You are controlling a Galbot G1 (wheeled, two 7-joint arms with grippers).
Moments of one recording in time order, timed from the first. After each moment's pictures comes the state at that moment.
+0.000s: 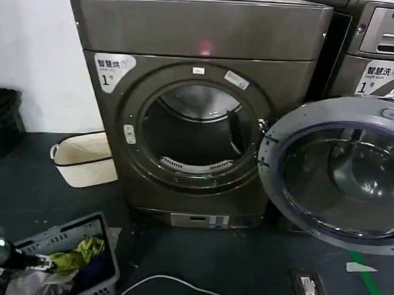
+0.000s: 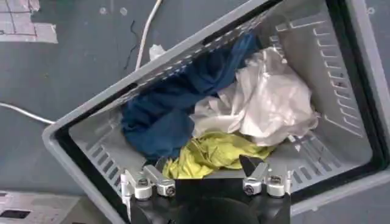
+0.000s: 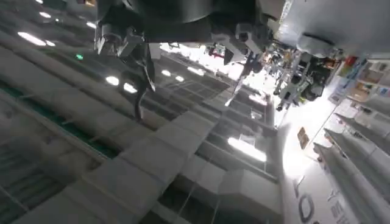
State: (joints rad) left arm 1.05 -0.05 -0.09 -1.74 1.35 -0.82 0.30; right arm -1.78 1.28 2.28 1.35 0.23 0.21 0.20
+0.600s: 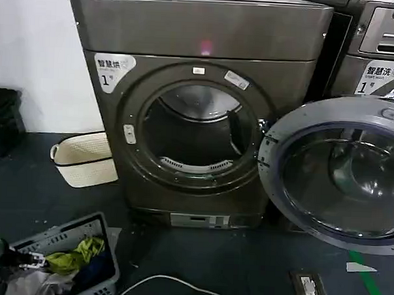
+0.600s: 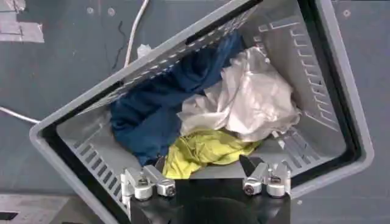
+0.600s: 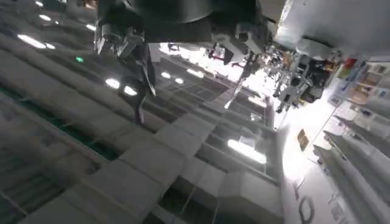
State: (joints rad) left arm 1.05 -0.01 -0.09 -1.74 1.35 -0.82 0.30; right arm -1.77 1.29 2.28 1.33 0.24 0.23 0.20
